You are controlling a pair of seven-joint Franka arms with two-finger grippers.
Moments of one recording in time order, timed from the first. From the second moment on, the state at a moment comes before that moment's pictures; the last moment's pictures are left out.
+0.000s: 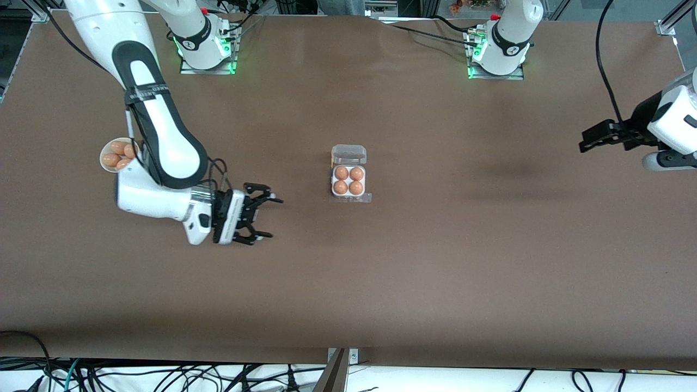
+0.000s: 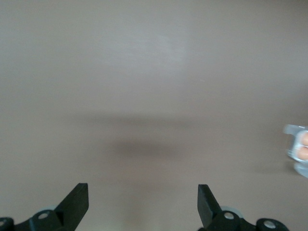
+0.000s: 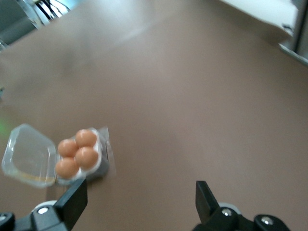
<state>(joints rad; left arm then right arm) -0.04 0.06 0.03 -1.60 -0.10 1.56 -0.10 0.22 0.54 0.02 -1.68 0.93 2.17 -1.39</state>
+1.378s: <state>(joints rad) -0.36 0.46 -0.30 -1.51 -0.30 1.55 -0.90 0.10 -0.03 -0.15 -1.67 0.00 1.60 0.06</state>
